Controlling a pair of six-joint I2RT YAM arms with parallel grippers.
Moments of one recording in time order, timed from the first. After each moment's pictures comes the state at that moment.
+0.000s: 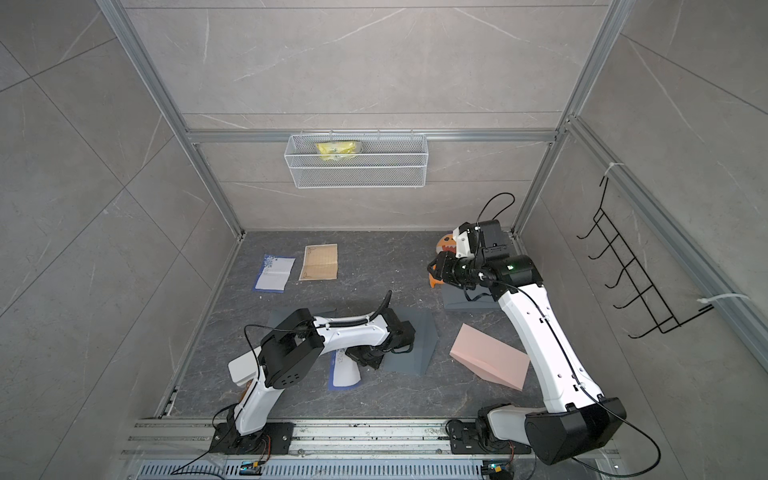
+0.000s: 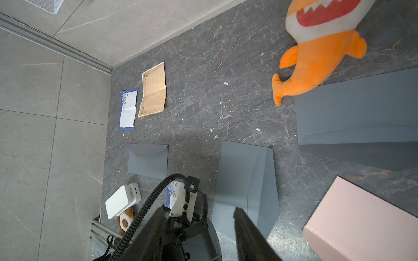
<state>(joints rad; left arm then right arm) -1.11 2.18 1.56 -1.33 -0.36 -0.75 0.24 1.32 1.50 -1.00 -0.31 0.49</state>
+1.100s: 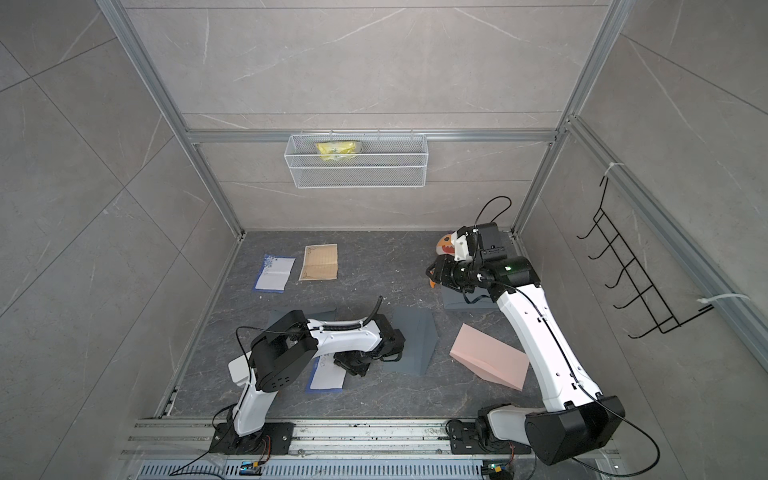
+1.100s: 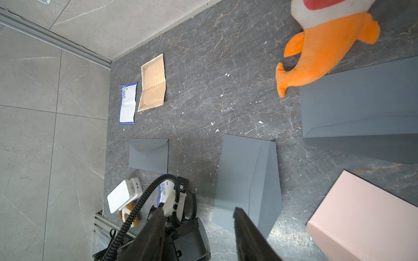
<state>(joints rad) -1.11 2.12 1.43 -1.36 -0.37 -0.79 0.24 1.32 1.48 -1.00 -0.33 0.50</state>
